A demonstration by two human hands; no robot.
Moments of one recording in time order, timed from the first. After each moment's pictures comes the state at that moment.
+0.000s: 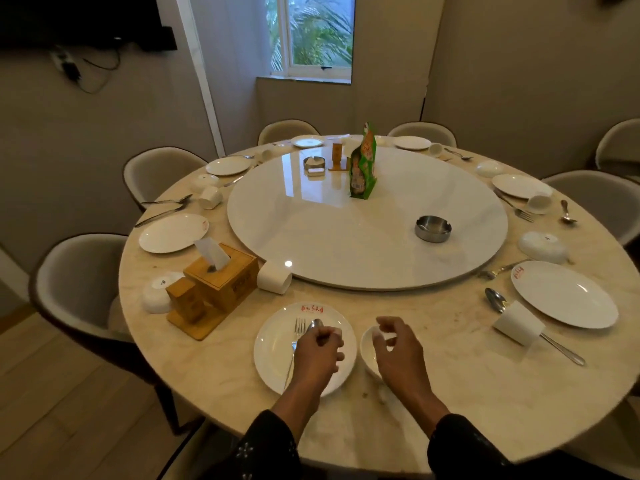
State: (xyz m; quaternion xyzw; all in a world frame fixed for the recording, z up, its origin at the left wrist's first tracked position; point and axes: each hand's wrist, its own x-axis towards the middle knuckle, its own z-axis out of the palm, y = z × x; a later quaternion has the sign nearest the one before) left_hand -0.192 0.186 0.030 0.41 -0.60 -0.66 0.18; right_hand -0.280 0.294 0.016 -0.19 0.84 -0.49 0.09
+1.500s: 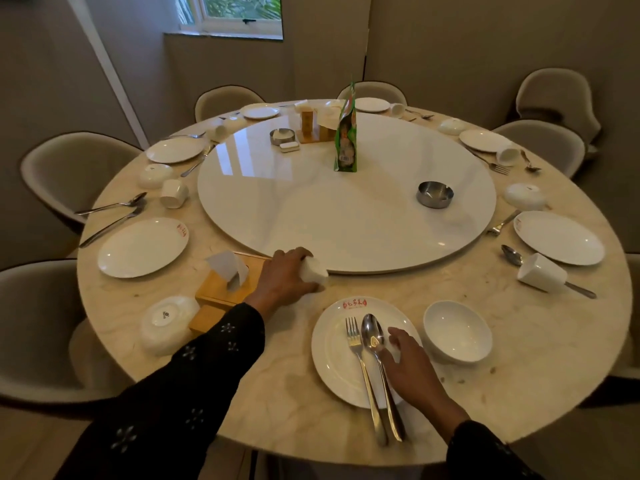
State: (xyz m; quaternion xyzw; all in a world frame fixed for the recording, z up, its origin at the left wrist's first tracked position) left_hand -0.237 -0.079 0.034 0.12 -0.96 -0.27 0.06; right_hand -0.210 0.191 -0.024 -0.08 0.91 -0.38 0.16
